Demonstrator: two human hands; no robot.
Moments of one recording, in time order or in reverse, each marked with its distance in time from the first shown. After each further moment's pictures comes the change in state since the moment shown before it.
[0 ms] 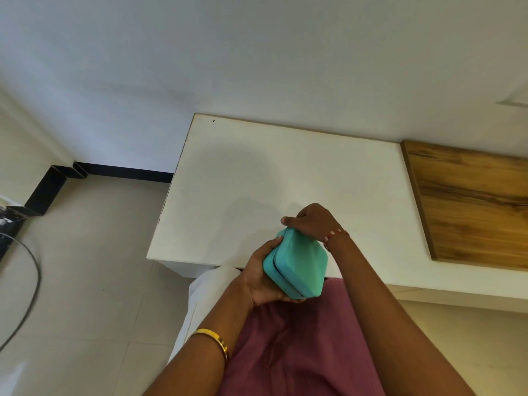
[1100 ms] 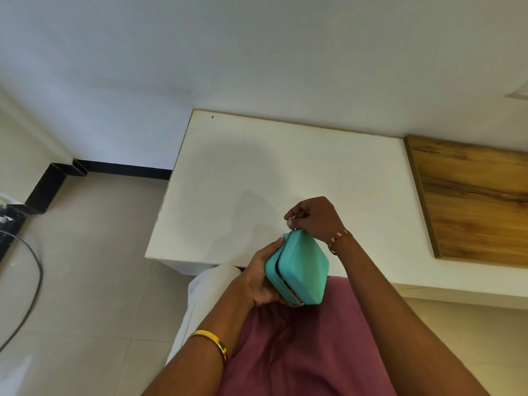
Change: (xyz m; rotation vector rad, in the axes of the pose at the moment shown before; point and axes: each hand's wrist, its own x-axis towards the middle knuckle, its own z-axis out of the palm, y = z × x) left_hand 0.005 -0.003 0.000 0.072 0.197 0.018; right_hand 0.005 0.013 0.003 0.173 0.100 -0.206
